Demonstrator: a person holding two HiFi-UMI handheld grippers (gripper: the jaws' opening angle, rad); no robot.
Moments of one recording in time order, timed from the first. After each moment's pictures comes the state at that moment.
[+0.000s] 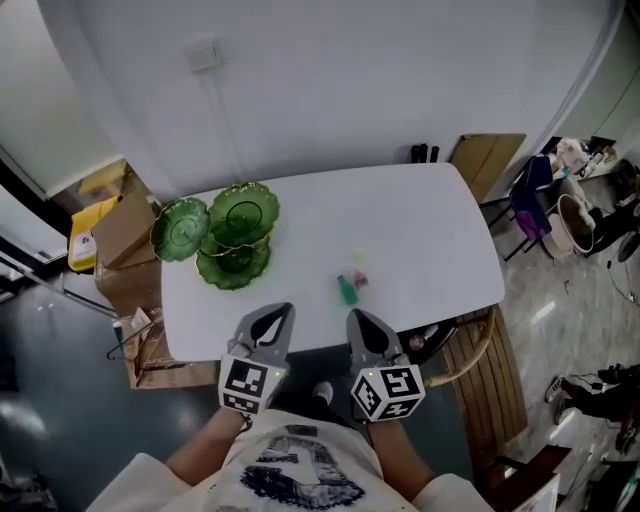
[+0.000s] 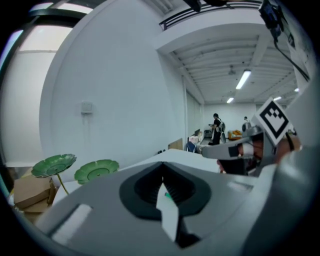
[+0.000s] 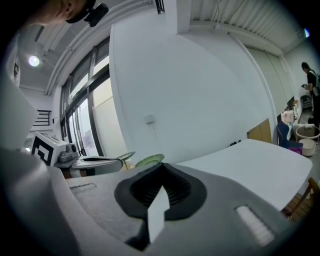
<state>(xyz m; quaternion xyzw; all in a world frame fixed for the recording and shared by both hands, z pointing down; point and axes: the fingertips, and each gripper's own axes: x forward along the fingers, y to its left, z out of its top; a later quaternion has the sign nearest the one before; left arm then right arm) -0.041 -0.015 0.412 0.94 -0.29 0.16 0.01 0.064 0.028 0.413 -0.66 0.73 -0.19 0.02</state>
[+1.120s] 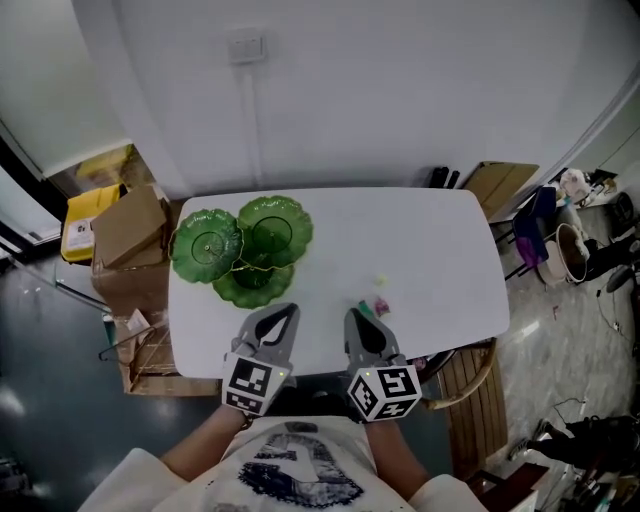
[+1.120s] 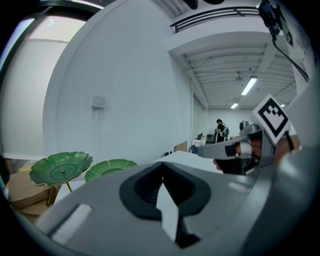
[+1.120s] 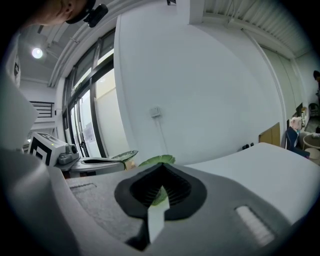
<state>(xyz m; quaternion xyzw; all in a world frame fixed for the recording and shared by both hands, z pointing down) -0.089 -0.106 0.422 0.94 -0.30 0.14 0.04 0.007 -0.075 0.413 -0.65 0.74 -0.18 -0.02</state>
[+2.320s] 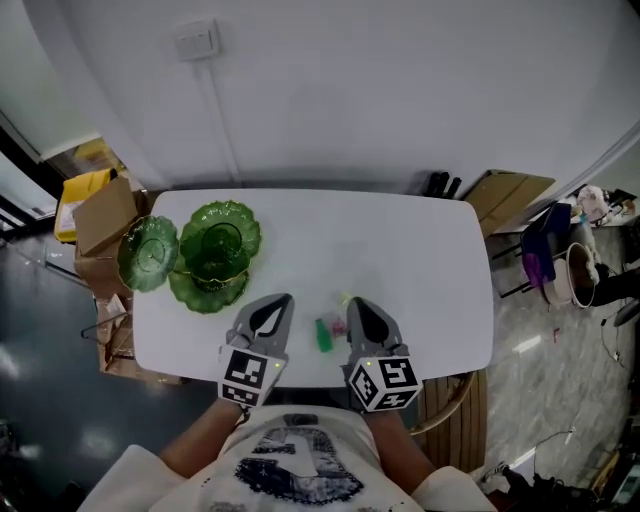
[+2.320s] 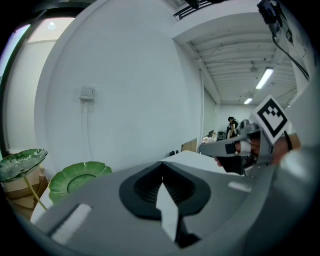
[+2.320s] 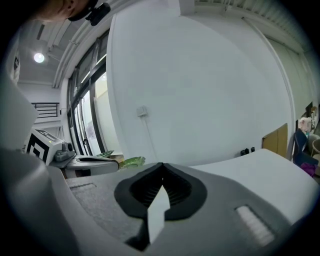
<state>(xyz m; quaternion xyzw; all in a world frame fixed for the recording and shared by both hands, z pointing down) 0.053 -0.152 0.441 0.92 -0.36 0.16 0.06 0.167 -0.133 0.432 -0.62 0.76 -0.19 -0.04</state>
